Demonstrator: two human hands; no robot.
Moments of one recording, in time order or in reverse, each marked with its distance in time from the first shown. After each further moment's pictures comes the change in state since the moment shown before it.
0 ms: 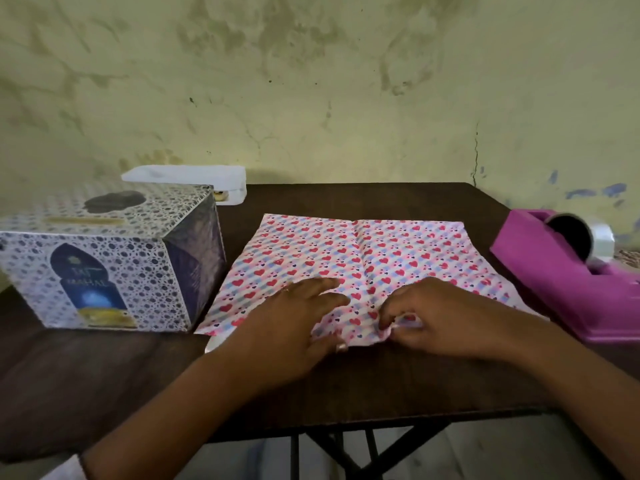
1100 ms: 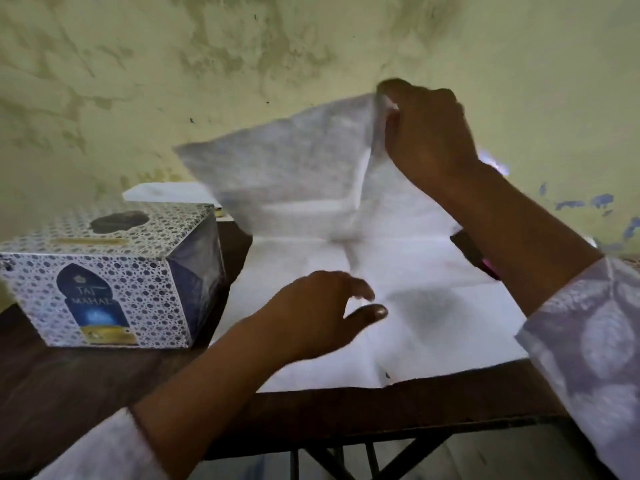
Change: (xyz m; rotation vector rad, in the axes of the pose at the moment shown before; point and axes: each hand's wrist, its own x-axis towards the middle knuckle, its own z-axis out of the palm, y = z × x) left_hand 0.029 0.025 -0.024 -0.156 0.059 0.058; right_hand 0.078 -0.010 -0.132 -0.311 0.980 0.251
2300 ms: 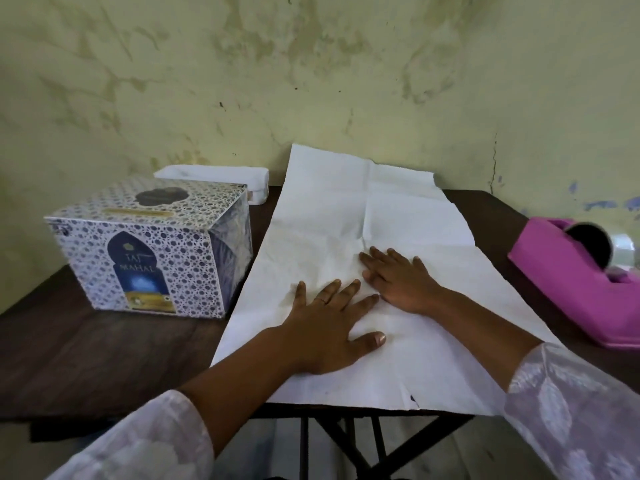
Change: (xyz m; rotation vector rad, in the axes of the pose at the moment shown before) left_hand -0.020 -0.037 0.050 0.255 -0.269 -0.128; right_hand -0.138 0.008 0.122 0.081 -0.976 0.010
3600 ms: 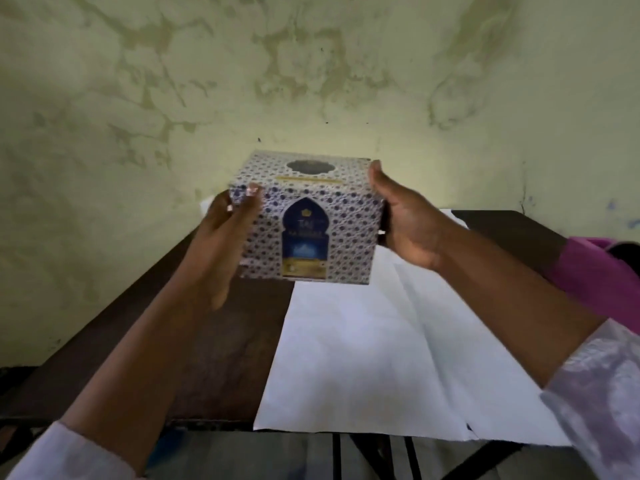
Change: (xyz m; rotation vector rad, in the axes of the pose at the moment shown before) left_hand -0.086 -0.094 -0.107 -1.344 0.871 -0.166; right_hand -0.017 -0.106 -0.115 1.470 0.051 -0.231
